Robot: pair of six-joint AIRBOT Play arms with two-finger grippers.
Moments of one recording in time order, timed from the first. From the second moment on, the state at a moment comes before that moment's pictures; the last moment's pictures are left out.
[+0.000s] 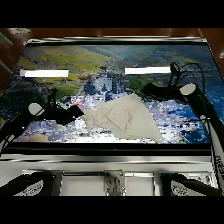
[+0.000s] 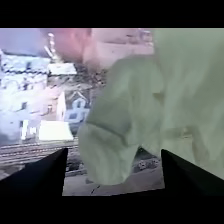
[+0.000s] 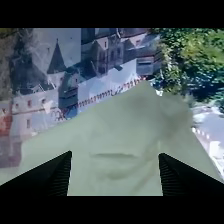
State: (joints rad) left arm -0.16 -1.18 0.78 0.96 -0.82 -1.68; right arm 0.01 -1.35 1.06 -0.85 0.77 1.30
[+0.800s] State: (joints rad) left arm -0.31 -1.34 0.71 0.81 -0.76 -1.58; right arm -0.35 -1.30 0.91 -1.05 1.27 1.27
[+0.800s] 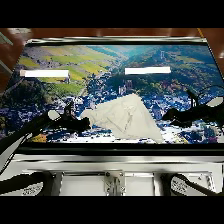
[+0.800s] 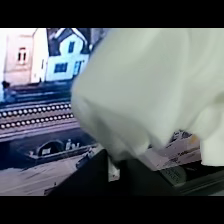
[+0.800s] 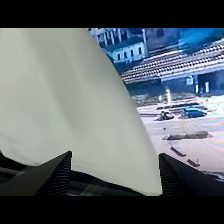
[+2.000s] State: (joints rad) left arm -0.32 -1.16 0.78 0.86 -0.79 -1.51; right arm -0.33 -1.48 0.86 -1.08 1.36 1.21
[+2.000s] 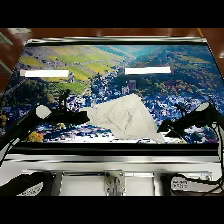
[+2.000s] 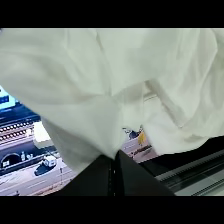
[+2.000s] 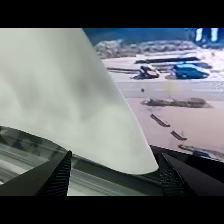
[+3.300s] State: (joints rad) left arm -0.02 -0.71 1.74 1.37 -1.01 -1.64; right arm -0.55 -0.83 1.61 -0.35 1.14 1.24
